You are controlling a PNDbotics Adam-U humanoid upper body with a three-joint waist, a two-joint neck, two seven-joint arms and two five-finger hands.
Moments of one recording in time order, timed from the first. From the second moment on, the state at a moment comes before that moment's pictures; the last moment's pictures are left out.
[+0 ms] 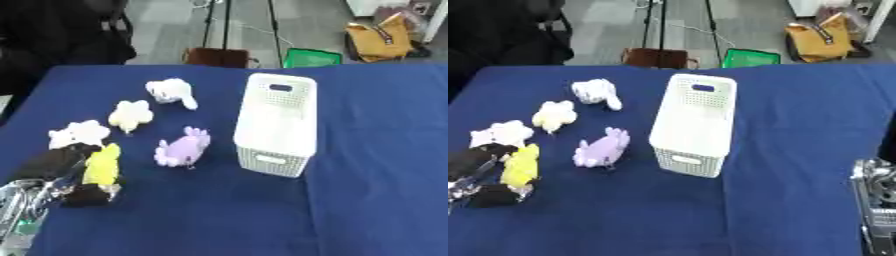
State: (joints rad) left arm -0.33 0.39 -0.08 -1.80 -1.26 0.35 -0.78; right arm -0.42 -0.24 -0.07 -1.98 0.63 -0.36 -0.64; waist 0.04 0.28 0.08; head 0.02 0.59
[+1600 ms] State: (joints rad) left arm -0.36 0.38 -0.08 -1.66 -1.42 0.34 -0.76; right arm -0.43 -0.24 -0.07 -1.98 0.62 -0.36 -0.65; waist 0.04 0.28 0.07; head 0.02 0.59
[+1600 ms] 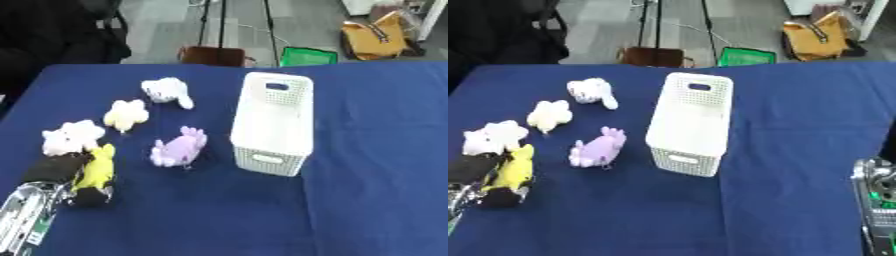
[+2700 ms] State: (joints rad) left arm -0.38 0.38 -0.08 -1.64 -1.47 0.37 -0.68; right arm -0.44 -0.24 -0.07 -1.98 0.62 -0.37 -0.66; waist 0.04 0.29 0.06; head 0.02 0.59
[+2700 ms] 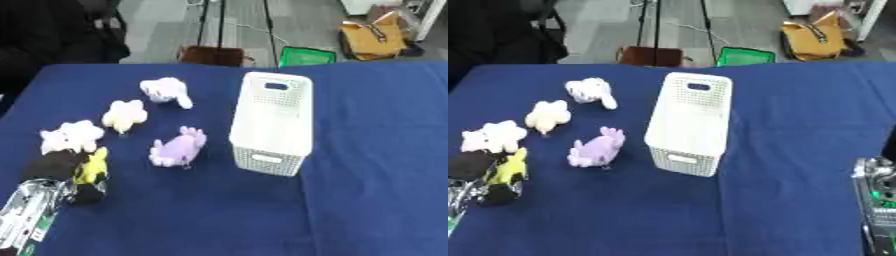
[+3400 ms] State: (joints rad) left arm -0.38 0.38 -0.08 -1.66 -1.49 0.37 -0.60; right arm -0.44 -0.24 -0.07 -1.98 0.61 -0.37 -0.67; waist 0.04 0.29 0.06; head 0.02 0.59
